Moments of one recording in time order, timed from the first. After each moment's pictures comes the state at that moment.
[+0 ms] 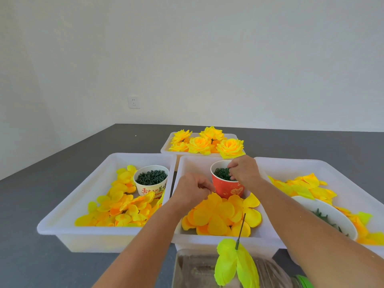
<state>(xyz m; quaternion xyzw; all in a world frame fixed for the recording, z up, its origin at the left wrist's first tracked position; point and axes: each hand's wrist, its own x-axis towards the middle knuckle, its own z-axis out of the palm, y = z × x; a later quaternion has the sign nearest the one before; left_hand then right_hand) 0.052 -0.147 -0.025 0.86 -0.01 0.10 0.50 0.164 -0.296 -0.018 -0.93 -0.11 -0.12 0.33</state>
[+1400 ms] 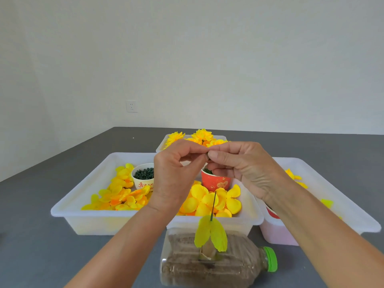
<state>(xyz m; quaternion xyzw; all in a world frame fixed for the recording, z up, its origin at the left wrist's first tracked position) -0.061 -0.193 0.058 0.71 -0.15 0.42 0.54 -0.024 -0.334 0.084 -0.63 -0.27 0.11 0.72</state>
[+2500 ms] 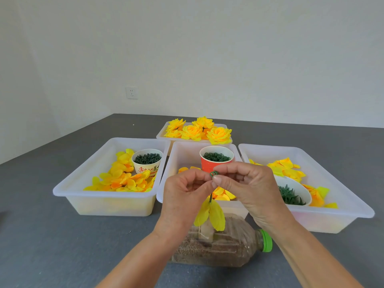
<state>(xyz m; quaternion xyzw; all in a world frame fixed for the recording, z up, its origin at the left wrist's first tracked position) -0.094 -0.215 0.002 0.66 -0.06 0.24 0.71 -0.057 -0.346 0.023 -0.68 -0.29 -0.07 0.67</state>
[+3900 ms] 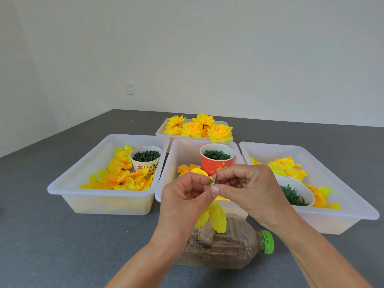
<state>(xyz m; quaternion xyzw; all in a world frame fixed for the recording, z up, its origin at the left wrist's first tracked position) -0.099 -0.216 -0.007 0.63 -0.03 0.23 0.74 -0.060 -0.349 0.029 -0.76 -0.28 -0.04 0.58</state>
